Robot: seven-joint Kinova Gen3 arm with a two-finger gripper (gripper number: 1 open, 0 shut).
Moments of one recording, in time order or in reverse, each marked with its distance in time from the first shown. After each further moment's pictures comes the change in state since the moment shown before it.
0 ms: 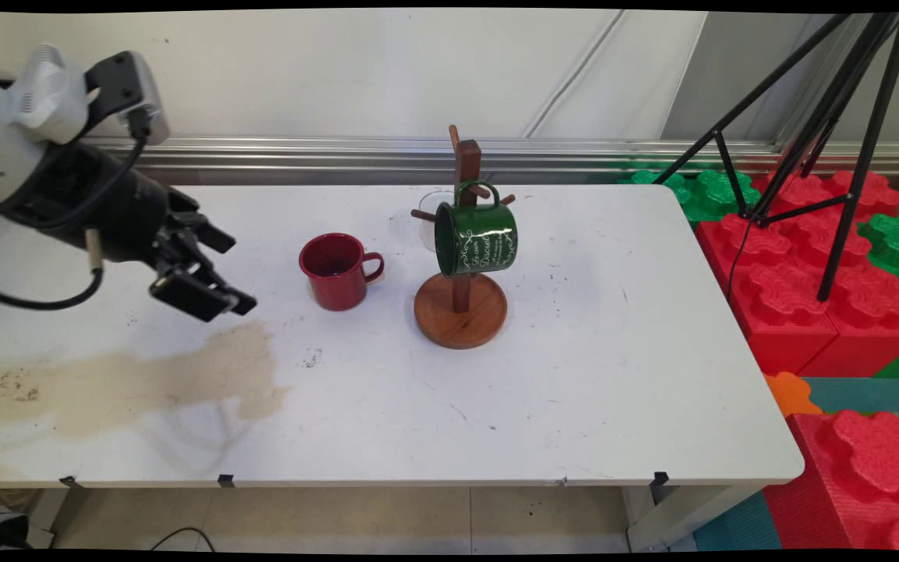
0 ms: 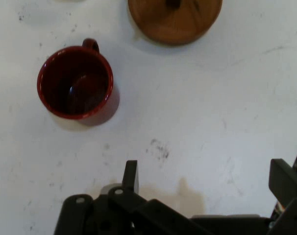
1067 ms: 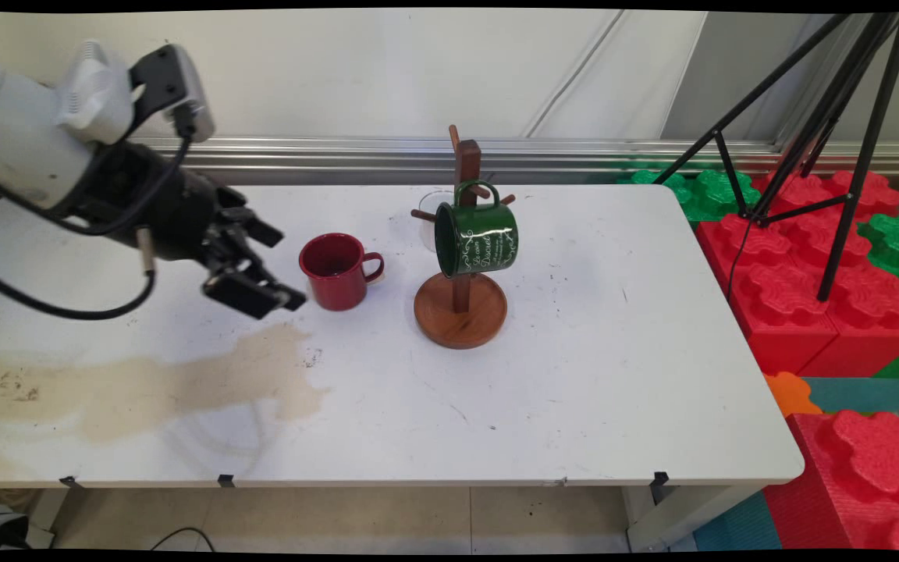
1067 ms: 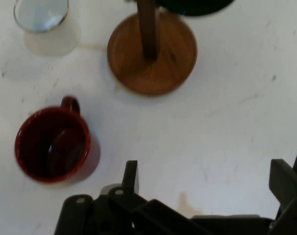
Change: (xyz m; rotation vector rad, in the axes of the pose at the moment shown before) arm 0.027 0.020 0.014 -0.023 0.083 0.041
